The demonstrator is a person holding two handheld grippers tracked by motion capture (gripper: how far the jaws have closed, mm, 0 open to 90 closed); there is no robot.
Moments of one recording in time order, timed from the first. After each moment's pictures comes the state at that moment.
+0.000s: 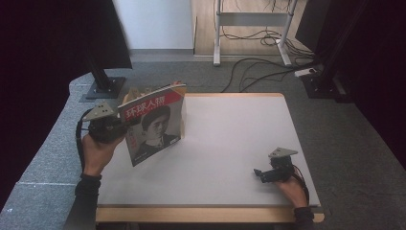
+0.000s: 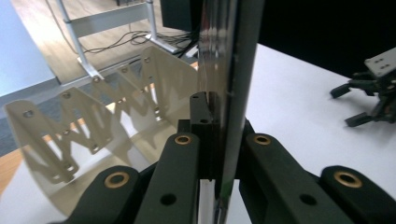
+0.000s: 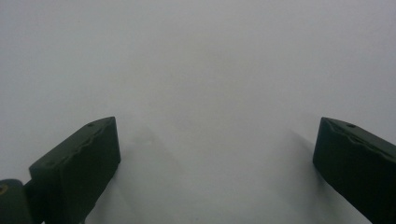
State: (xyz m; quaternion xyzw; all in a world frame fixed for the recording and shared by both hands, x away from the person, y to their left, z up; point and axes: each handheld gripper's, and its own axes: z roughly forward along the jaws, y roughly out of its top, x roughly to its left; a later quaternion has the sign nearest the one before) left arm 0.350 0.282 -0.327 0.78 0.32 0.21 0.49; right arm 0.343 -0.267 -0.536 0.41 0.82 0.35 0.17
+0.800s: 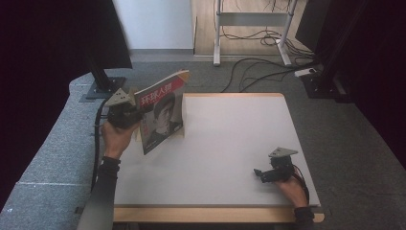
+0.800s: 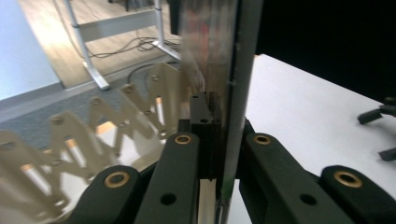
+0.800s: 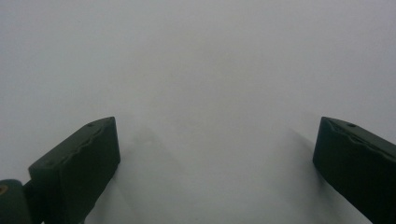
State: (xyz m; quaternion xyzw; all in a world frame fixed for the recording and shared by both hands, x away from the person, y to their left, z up) left arm 0.401 0.248 -0.341 0.77 0.34 0.22 0.50; right arm 0.344 -0.268 -0.536 0.41 0.82 0.35 0.17
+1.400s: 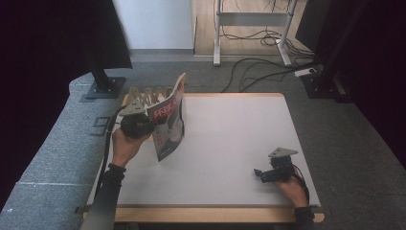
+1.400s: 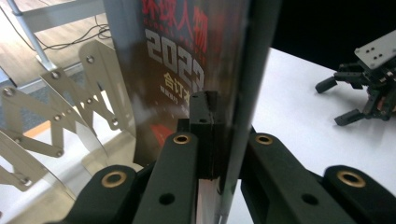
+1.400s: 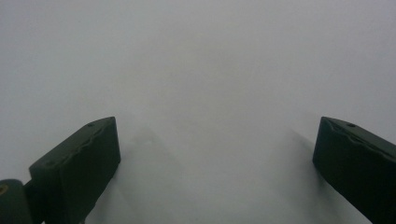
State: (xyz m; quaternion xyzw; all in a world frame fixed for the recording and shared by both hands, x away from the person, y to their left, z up) left arm 0.388 0.222 -0.363 0.80 0.29 0.17 0.49; right arm 0.344 -0.268 -0.536 0.41 0.82 0.35 0.17
